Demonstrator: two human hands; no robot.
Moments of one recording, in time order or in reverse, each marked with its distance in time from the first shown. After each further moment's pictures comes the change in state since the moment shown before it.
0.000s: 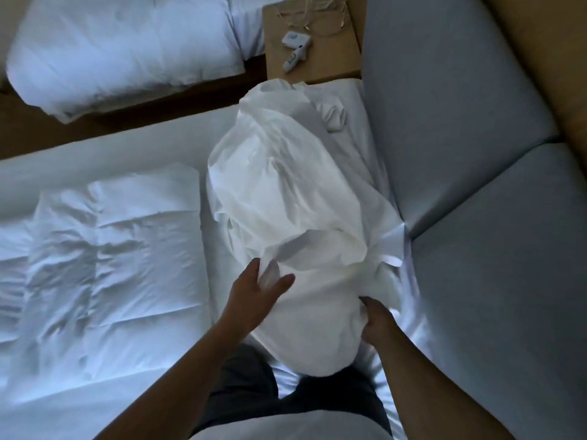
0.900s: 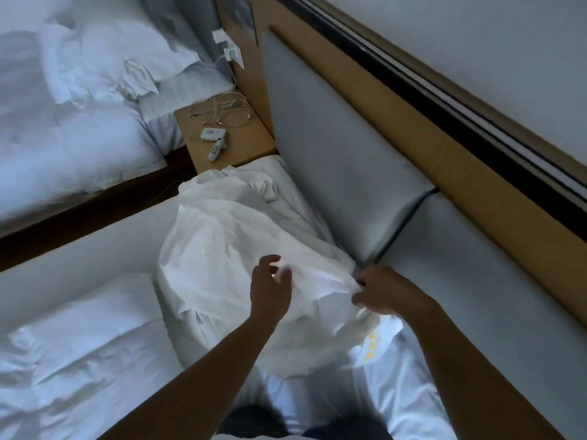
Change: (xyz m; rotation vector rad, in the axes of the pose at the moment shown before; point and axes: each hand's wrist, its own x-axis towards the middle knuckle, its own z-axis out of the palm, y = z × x) left_hand 0.093 0.106 0.013 -0.001 -0.081 0.313; right_hand -0.179 -0.146 0.068 -1.540 0.329 -0.607
